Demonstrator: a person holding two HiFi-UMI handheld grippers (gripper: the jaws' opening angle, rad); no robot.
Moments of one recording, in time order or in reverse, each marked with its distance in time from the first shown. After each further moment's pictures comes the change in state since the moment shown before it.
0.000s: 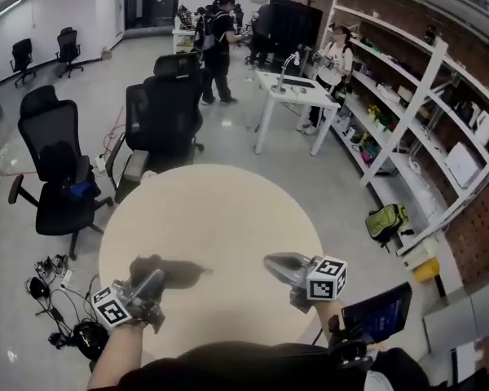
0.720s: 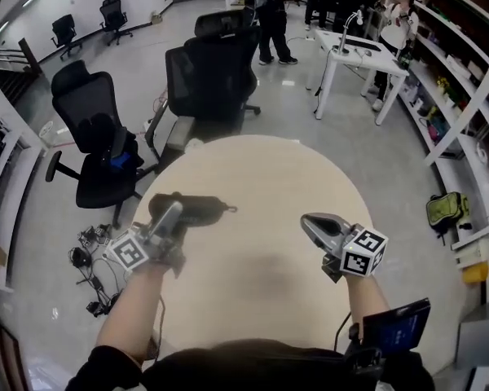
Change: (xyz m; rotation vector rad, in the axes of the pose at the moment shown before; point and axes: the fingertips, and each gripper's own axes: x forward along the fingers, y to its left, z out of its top) left arm 0.104 0.131 0.059 -0.010 -0.065 0.111; right arm 0.069 -0.144 0.030 -0.036 -0.094 0.041
